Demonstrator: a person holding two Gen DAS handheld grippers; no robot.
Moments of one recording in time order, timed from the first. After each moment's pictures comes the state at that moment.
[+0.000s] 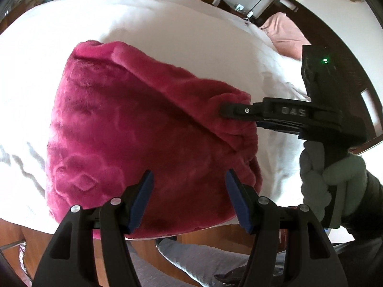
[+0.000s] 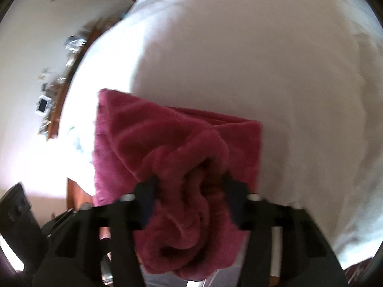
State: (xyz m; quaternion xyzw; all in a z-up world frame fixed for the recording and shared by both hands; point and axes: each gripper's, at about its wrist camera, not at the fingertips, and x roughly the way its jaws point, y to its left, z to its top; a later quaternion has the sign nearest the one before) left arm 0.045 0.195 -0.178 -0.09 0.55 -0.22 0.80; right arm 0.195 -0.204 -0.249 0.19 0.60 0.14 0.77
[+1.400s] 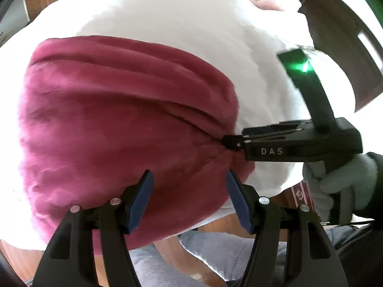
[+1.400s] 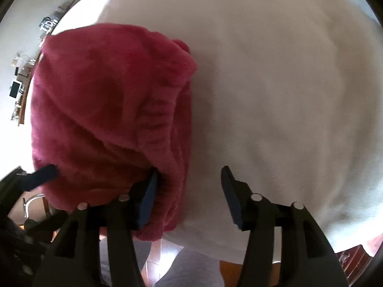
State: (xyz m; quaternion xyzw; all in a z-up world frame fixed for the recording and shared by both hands) left arm 0.025 0.127 -0.203 0.04 0.57 -0.26 0.78; right arm 0.135 -0.259 -0.337 0.12 0.66 0.09 0.74
